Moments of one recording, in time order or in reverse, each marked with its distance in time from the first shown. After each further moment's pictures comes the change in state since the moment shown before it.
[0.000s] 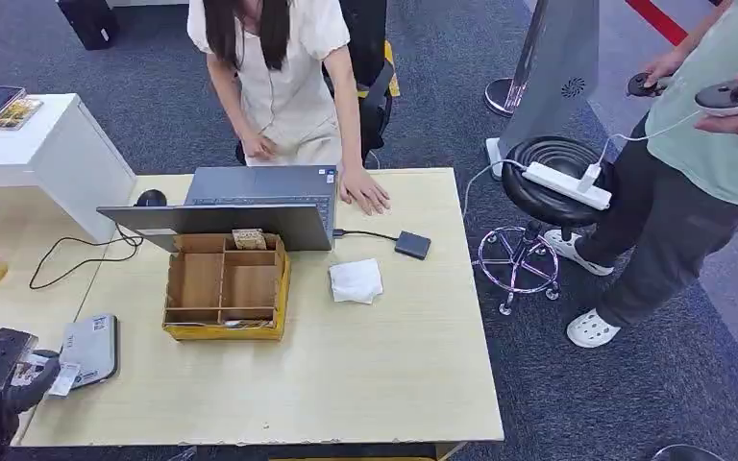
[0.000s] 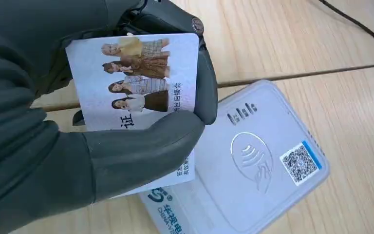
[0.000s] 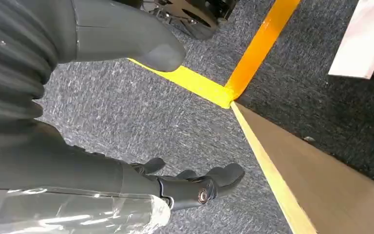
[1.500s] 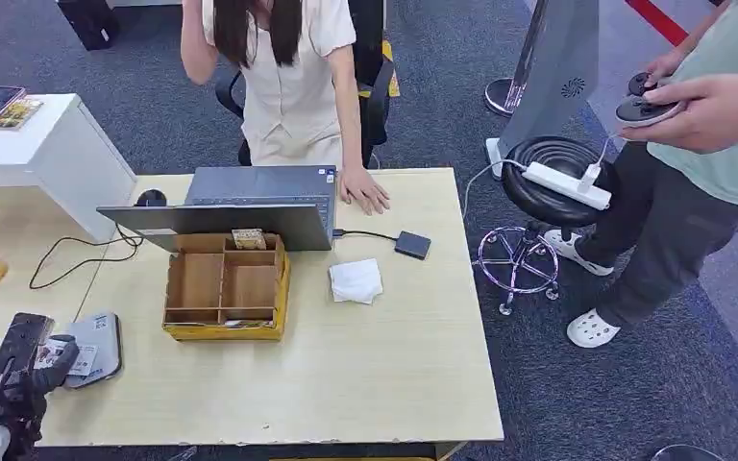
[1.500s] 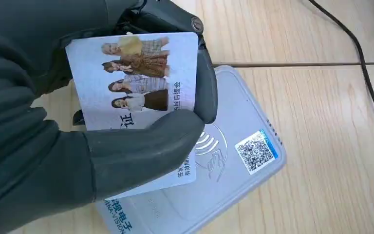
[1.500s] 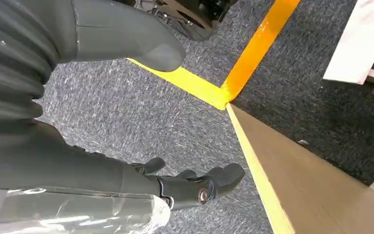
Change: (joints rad) left arm -0.104 -0.069 -0.031 0.078 -0.010 0.073 -0.020; right arm -0.011 0.000 0.000 -0.012 0.034 0.017 0.022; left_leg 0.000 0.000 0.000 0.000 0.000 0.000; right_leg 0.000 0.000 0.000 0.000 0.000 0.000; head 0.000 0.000
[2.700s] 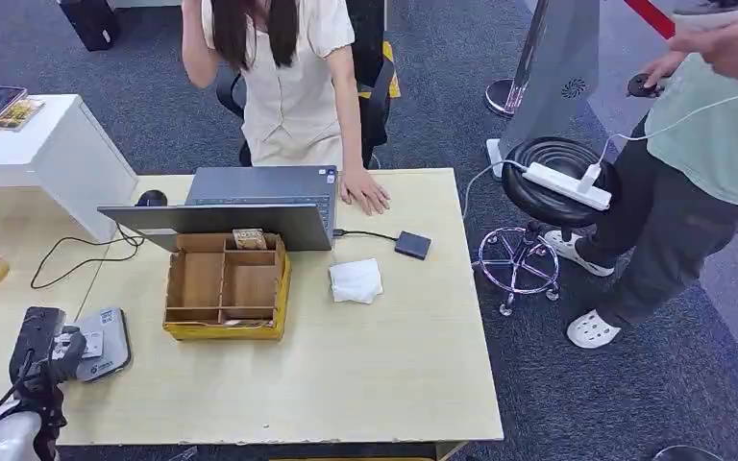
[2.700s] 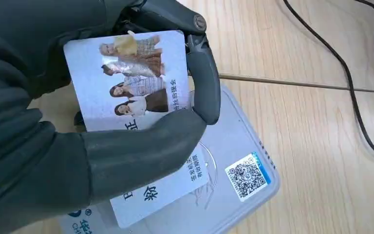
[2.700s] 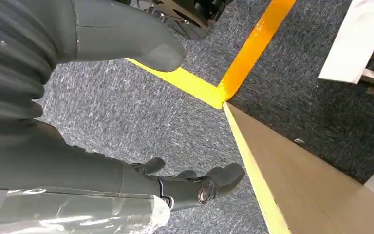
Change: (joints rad) left arm -0.089 -0.040 -0.032 0.136 -0.058 0.155 -0.107; right arm -0.003 0.001 -0.010 -0.003 0.007 0.003 -0.008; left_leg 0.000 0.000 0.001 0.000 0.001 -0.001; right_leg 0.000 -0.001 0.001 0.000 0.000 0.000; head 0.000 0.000
